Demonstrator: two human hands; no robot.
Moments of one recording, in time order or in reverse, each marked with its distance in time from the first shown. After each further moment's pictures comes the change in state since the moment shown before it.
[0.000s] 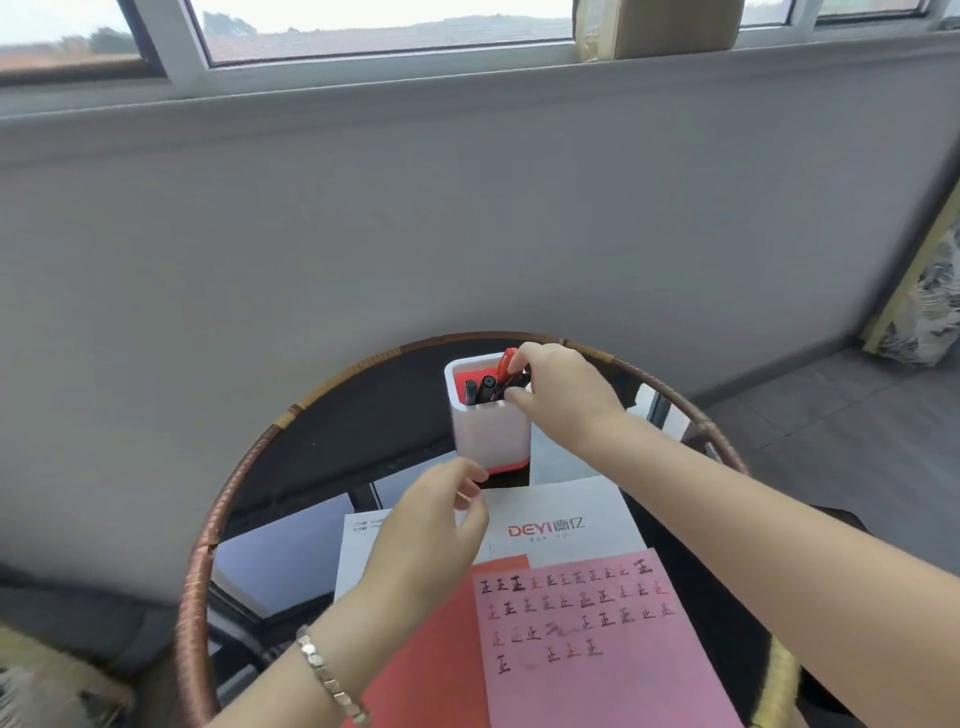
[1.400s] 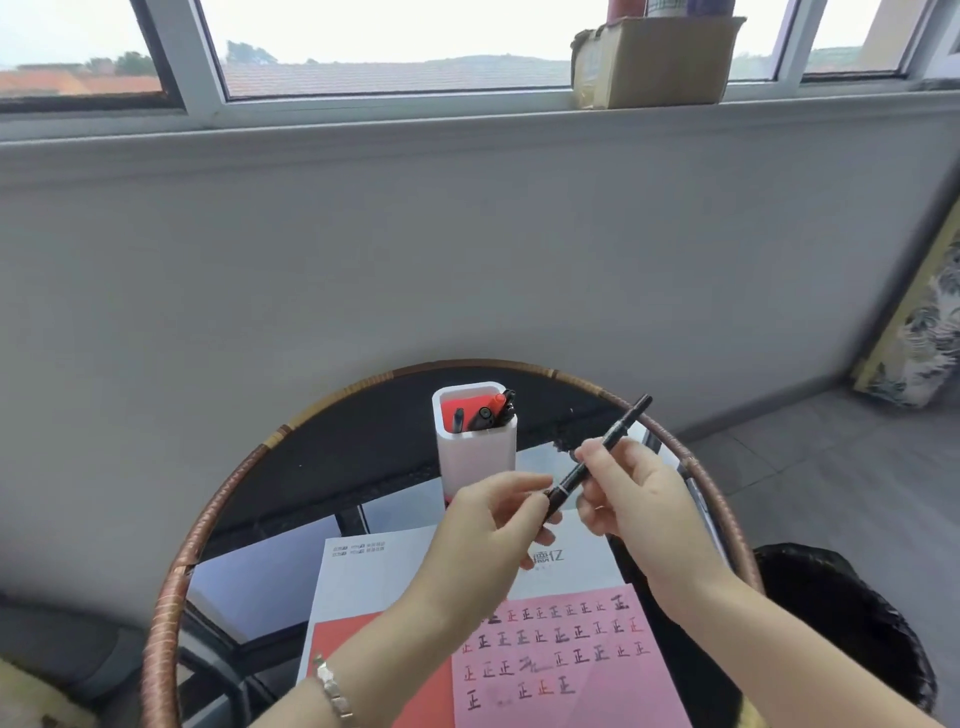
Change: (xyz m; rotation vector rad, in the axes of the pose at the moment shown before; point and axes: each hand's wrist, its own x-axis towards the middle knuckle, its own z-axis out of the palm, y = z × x) left_hand -0.002 0.066 0.004 -0.595 -0.111 -0.051; right_hand -0.095 0.008 -0.041 1.023 0.047 0.384
